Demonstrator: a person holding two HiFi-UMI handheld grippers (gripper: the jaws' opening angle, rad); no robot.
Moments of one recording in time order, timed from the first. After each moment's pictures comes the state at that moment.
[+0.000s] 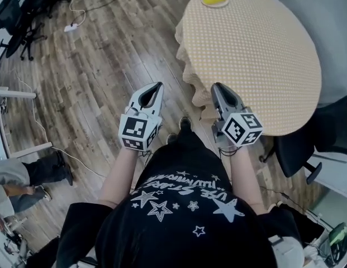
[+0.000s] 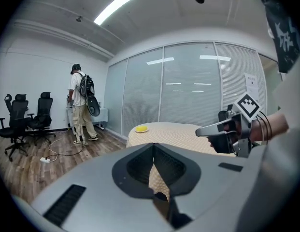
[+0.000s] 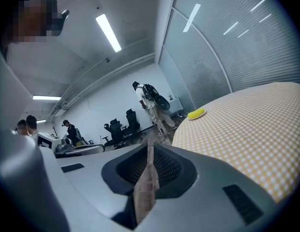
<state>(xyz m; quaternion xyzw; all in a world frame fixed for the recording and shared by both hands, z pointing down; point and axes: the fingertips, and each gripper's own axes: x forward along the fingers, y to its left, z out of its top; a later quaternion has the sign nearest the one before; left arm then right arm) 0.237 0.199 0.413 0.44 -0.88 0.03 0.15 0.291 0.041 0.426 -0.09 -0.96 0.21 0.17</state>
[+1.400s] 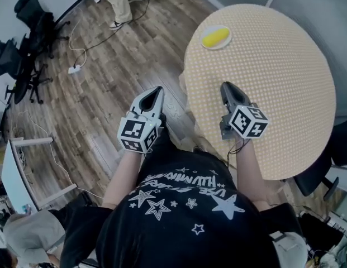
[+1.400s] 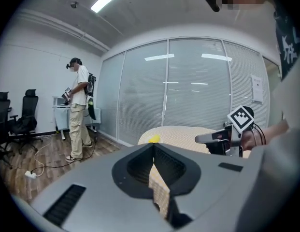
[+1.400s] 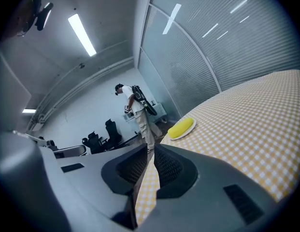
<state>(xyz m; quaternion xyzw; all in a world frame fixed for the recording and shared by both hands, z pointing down) -0.011 0.106 0.408 0.48 -0.86 0.03 0.15 0.059 -0.089 0.459 0.01 -0.95 0.26 0.15</state>
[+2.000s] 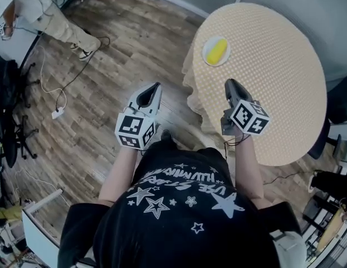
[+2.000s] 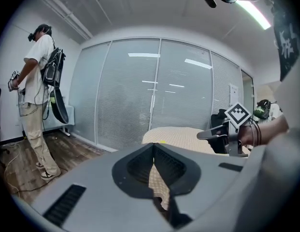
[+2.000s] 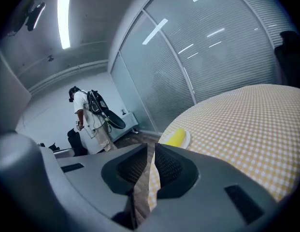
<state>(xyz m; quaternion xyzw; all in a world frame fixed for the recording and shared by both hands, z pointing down) -0.195 0.098 0.406 0.62 -0.77 0.04 0.14 -0.046 -0.088 0.444 0.23 -0.93 0.26 0.14</state>
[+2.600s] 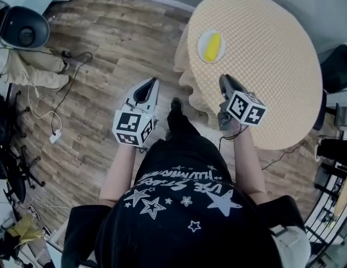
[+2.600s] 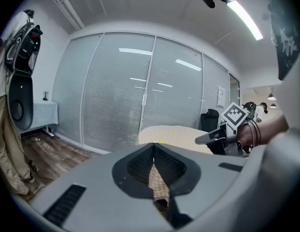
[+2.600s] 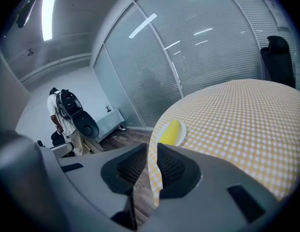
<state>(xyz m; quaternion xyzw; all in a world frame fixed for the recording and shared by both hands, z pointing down) -0.257 0.067 0.419 0.69 -0.71 0.04 0.14 -0.083 -0.083 0.472 0.31 -0.89 0.29 0.18</state>
